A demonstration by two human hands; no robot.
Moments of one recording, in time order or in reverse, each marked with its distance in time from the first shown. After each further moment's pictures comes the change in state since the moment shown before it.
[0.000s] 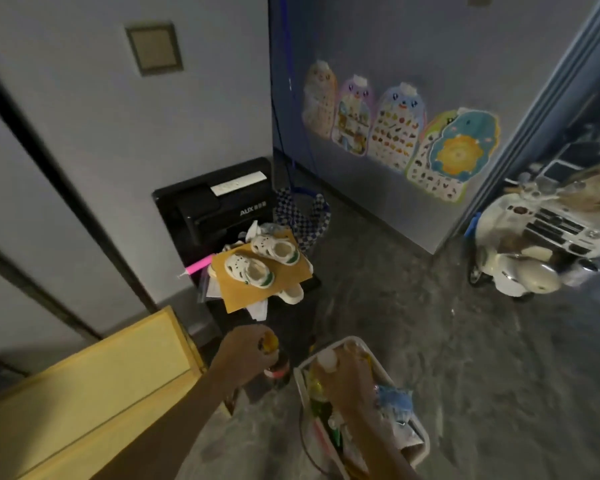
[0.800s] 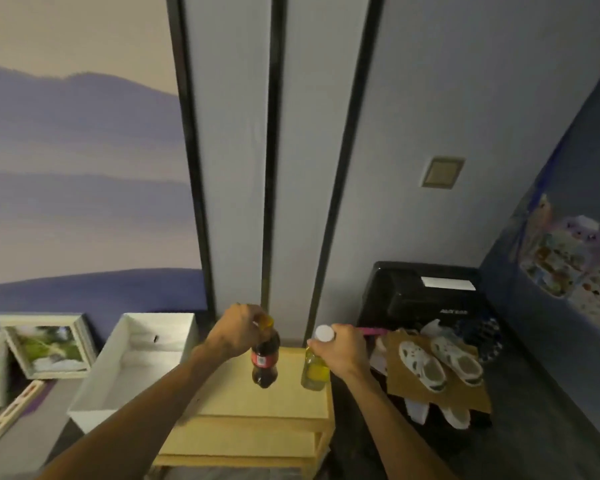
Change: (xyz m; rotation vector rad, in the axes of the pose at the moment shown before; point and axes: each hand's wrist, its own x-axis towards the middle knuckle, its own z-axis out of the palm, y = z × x) left_hand -0.201 -0.198 -0.263 -0.097 0.485 -0.446; right_hand -0.028 -0.372 0.110 0.021 -0.287 -0.581
